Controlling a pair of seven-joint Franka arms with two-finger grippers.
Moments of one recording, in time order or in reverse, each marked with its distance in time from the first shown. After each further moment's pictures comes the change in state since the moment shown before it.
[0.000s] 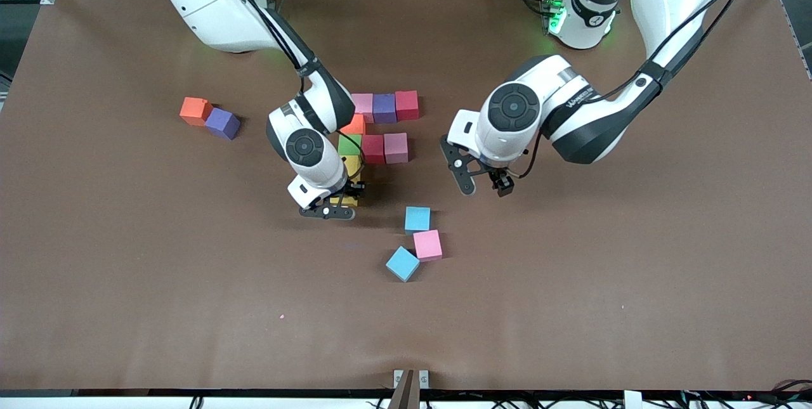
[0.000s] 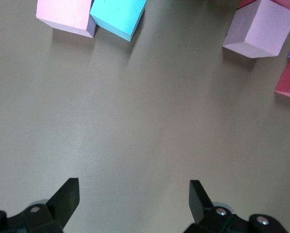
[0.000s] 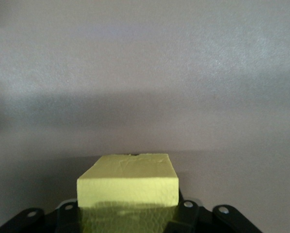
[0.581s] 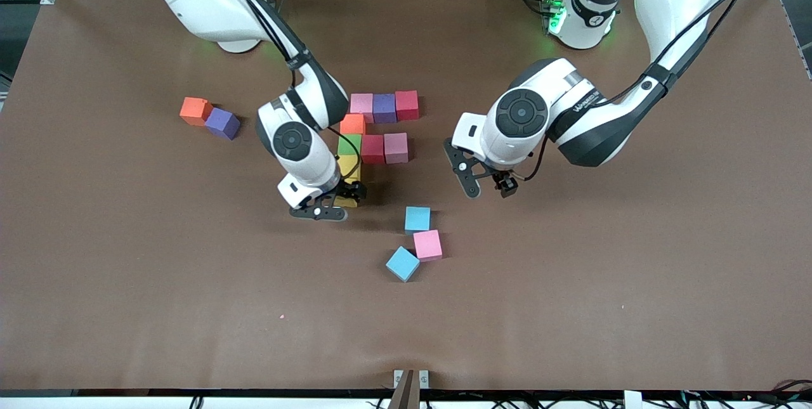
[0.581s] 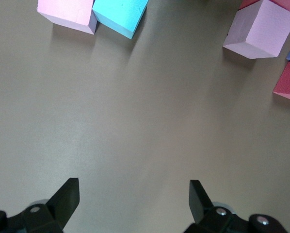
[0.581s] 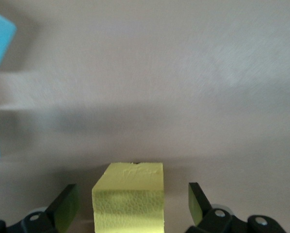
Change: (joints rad) left arm 0.006 0.000 0.005 0.000 -0.008 0.000 0.000; right arm -0.036 -0.081 -0.002 -0.001 0.000 -0.005 0.004
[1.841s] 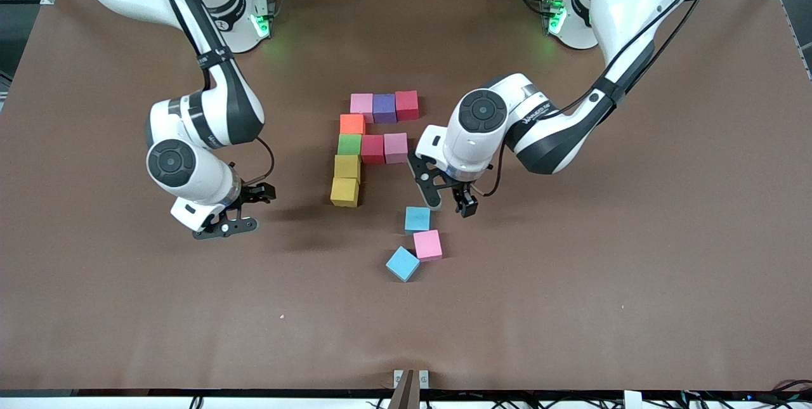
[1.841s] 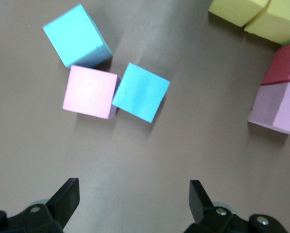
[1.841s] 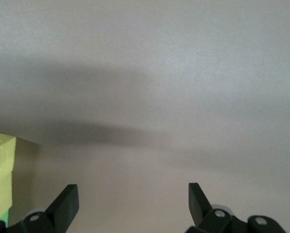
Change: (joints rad) left arm -0.284 0.025 0.266 0.082 -0.003 0.309 -0.001; right arm -0.086 -0.140 -0.204 0.013 0.000 -0.336 -0.557
